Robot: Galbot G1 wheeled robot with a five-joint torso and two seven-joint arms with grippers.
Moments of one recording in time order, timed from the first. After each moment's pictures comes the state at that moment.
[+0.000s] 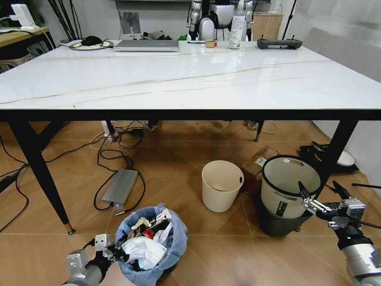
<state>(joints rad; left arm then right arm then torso) 1.77 -0.94 -0.52 -2.00 -0.89 0.24 -0.19 -1.81 1.18 0.94 2.15 0.51 0.13 -0.13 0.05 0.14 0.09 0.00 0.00</state>
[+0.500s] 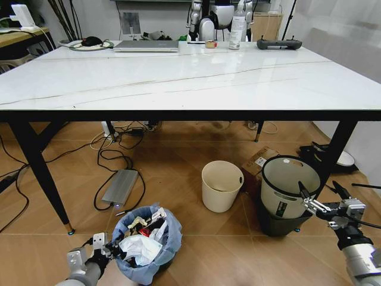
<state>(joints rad) 1.70 -0.96 -0.50 -1.89 -0.89 0.24 -0.19 -1.81 1.18 0.94 2.15 0.51 0.13 -0.13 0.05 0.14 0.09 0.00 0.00</state>
